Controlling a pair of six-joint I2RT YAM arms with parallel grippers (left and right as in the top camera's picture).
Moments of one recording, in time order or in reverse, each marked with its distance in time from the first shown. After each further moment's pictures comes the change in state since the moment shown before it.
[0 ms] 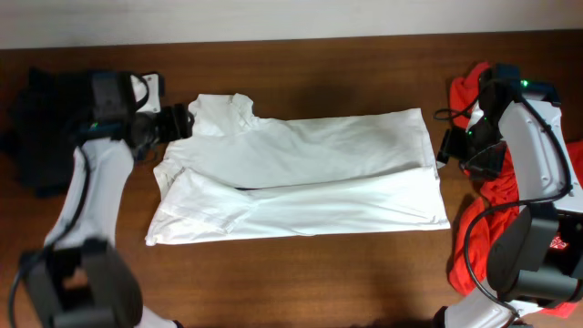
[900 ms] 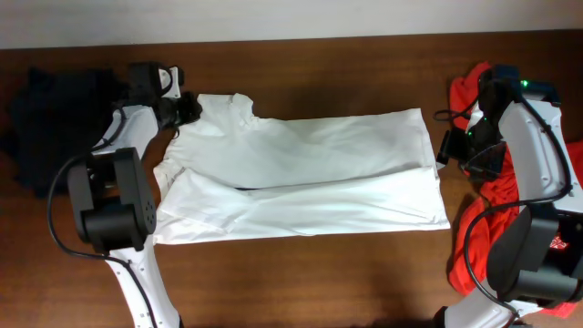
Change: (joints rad) left arm -0.018 0.537 0.297 0.198 0.087 -0.101; right arm 0.000 0.000 0.000 -0.010 -0.005 0.000
